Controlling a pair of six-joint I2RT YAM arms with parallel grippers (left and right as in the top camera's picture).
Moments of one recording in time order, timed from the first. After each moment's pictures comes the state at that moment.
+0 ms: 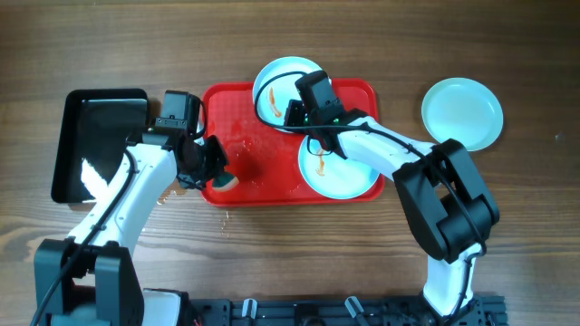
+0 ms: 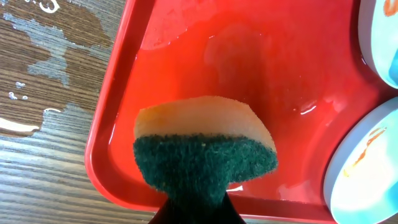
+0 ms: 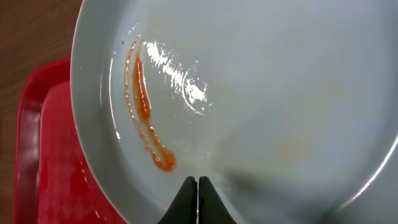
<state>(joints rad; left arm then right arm) -0.13 1.54 0.99 -0.80 0.21 -0.58 0.54 2.04 1.24 -0.09 -0.07 0.70</state>
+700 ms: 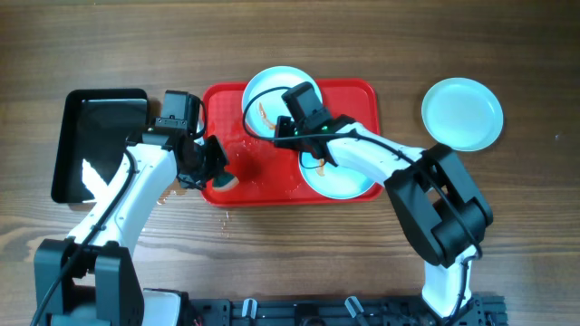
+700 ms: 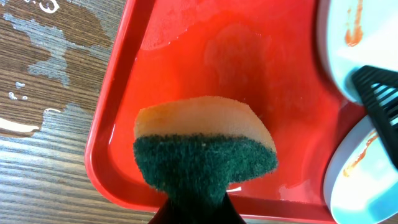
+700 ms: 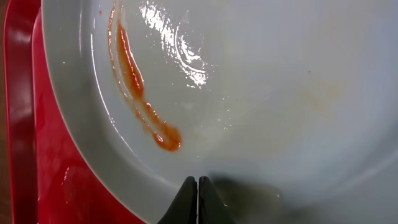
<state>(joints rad) -0.13 1.54 0.99 -0.80 0.21 -0.58 0.62 2.04 1.24 -0.19 -0.14 0.70</state>
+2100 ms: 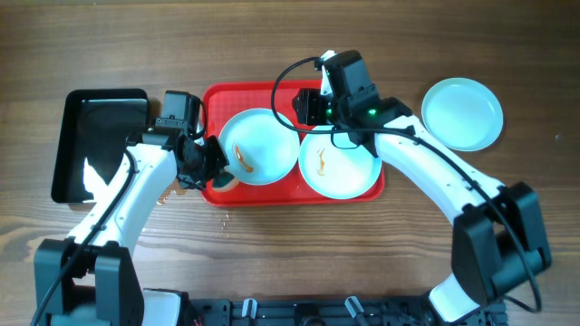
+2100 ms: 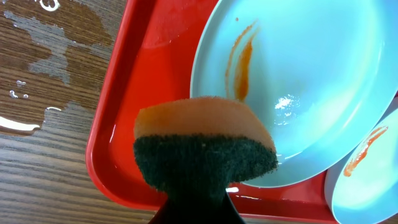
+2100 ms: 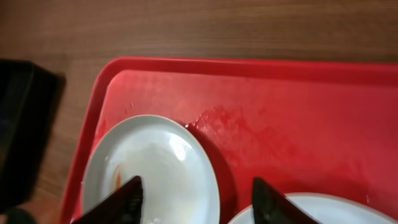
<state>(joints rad) -0.13 1.54 0.99 -0.81 0.21 -0.58 0.48 1.78 1.25 -0.29 -0.17 0.41</state>
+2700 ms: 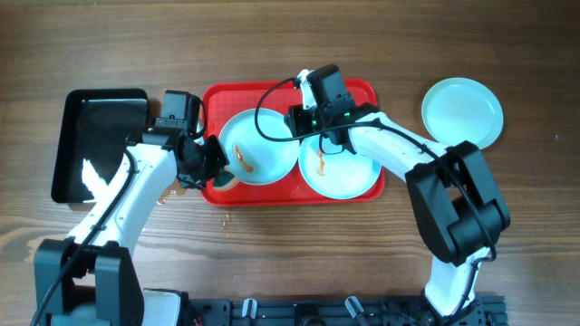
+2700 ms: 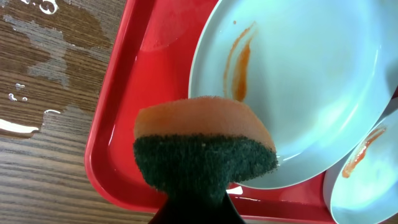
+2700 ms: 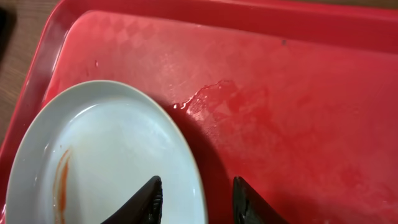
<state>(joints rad) -0.13 1.54 0.99 -0.80 0.21 -0.58 0.50 2.00 1.25 -0.17 -0.24 0.28</state>
